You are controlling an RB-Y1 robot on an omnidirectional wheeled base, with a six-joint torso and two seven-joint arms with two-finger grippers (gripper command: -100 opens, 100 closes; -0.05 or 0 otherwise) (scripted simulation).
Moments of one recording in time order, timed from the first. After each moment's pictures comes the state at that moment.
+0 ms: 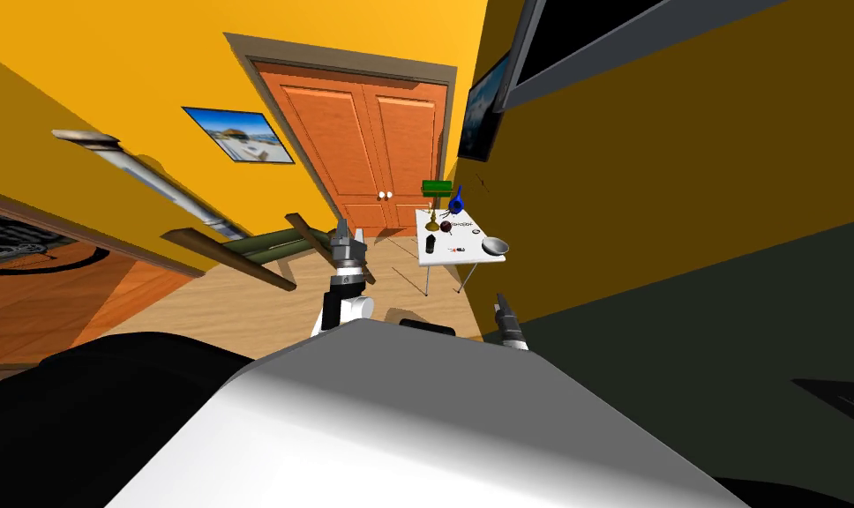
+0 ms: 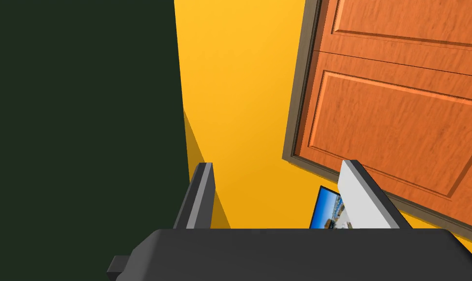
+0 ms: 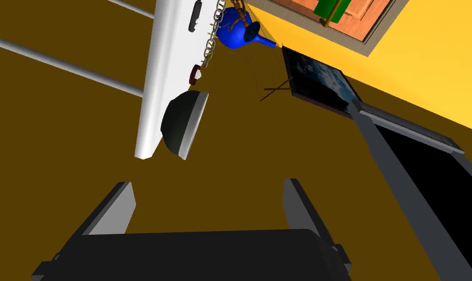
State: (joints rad) left arm 0.50 -0.04 0.03 -2.28 0.12 -0.39 -0.05; right arm 0.81 -0.31 0.13 -2.01 -0.07 -0.35 0.20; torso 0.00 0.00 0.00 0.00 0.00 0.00
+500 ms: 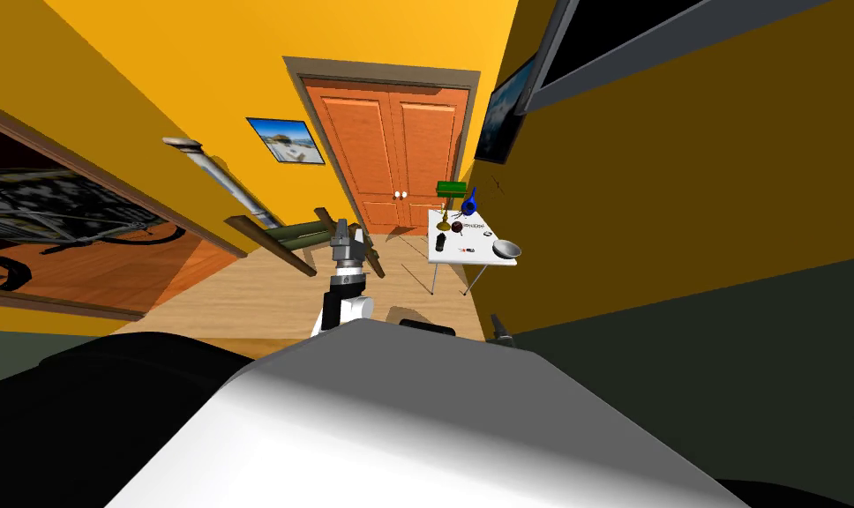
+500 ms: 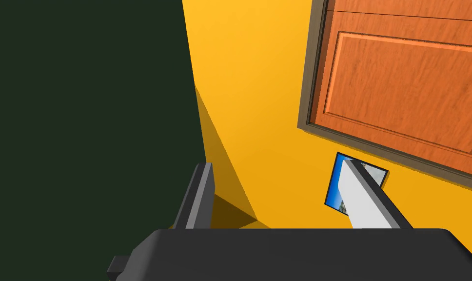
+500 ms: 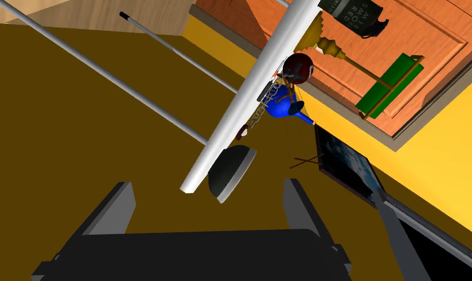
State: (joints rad) left arm 0.50 -0.04 0.03 -2.28 0.12 -0.39 -0.05; right arm 0.92 -0.40 0.16 -1.92 -0.06 -0.31 0.33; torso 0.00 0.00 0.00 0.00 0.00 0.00
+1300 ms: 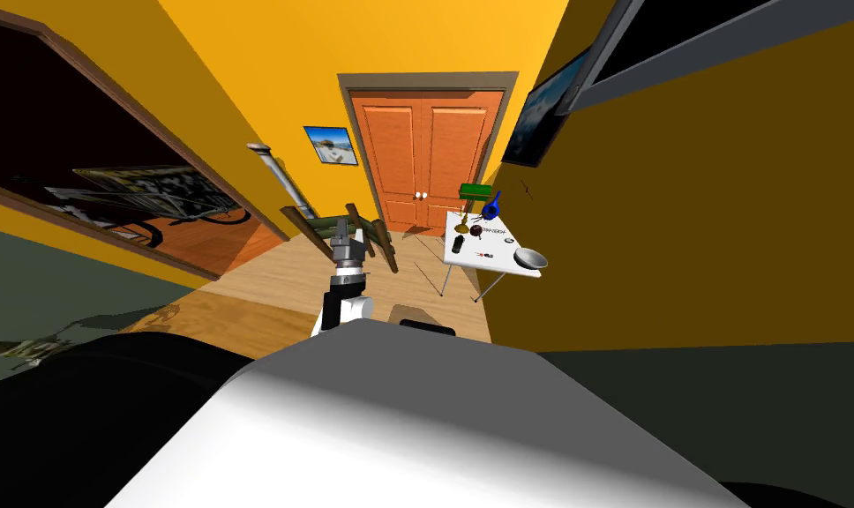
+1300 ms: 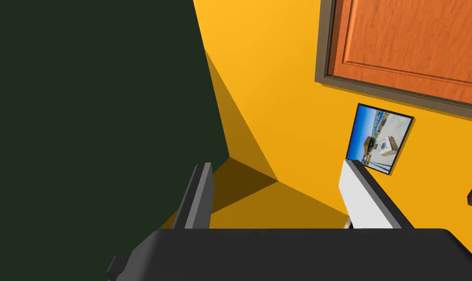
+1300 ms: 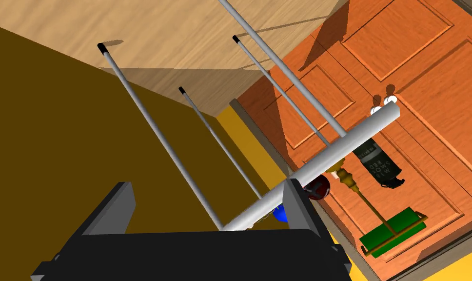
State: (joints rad) left arm 0.50 -0.04 0.03 -2.28 0.12 -0.39 -0.05; right arm 1.00 -0.56 0.20 -1.73 -0.04 -0.31 0.49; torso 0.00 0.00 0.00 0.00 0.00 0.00
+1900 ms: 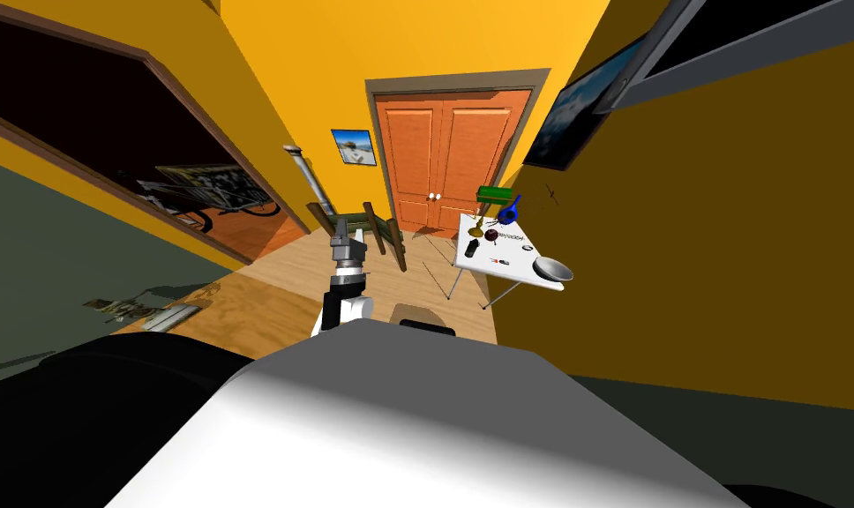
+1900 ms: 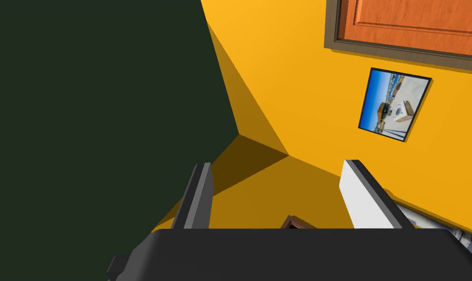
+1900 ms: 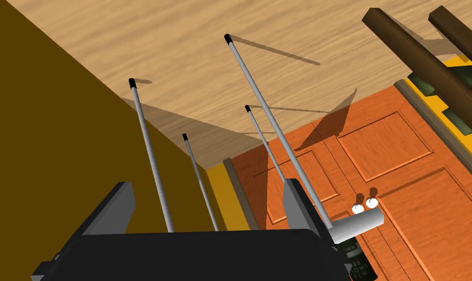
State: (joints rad) left arm 0.50 -0.04 0.03 -2.28 0.12 -0.39 -0.05; right arm 1.07 -0.67 0.24 -1.61 -0.01 -0.30 0.63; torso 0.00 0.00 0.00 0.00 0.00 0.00
